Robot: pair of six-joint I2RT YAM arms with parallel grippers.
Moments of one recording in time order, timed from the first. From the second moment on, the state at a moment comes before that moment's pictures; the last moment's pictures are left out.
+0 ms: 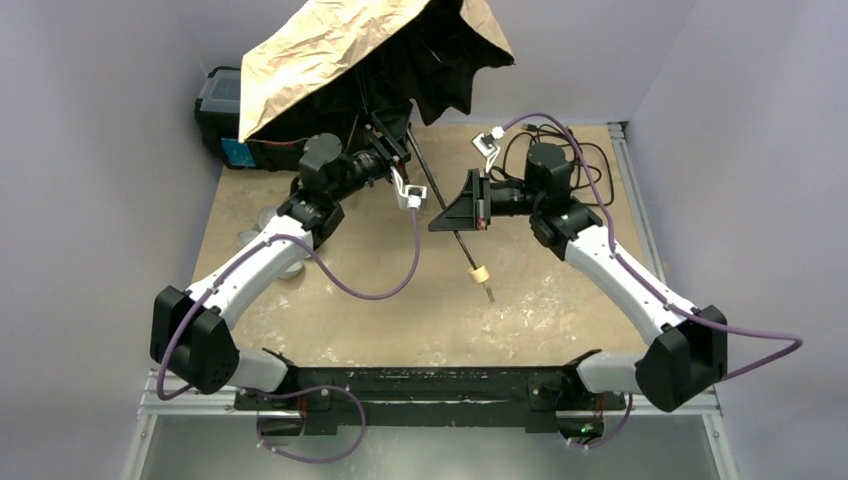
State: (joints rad) left arm -0.50 1.38 1.14 0.32 0.42 1.64; right arm 0.47 1.31 1.11 0.05 -1.03 0.84
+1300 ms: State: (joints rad) left arm -0.35 2.02 2.29 -0.05 0.71 1.96; right arm 0.41 1.11 1.11 -0.11 -0.80 0.64
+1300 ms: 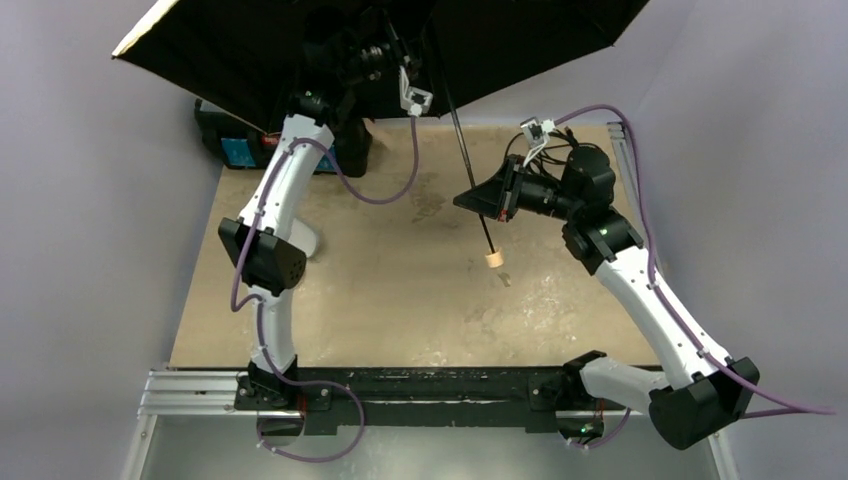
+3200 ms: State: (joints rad) left arm -0.35 1.85 1.88 0.33 0.51 1.82; right arm 0.40 1.23 1.16 0.13 -0.91 0.60
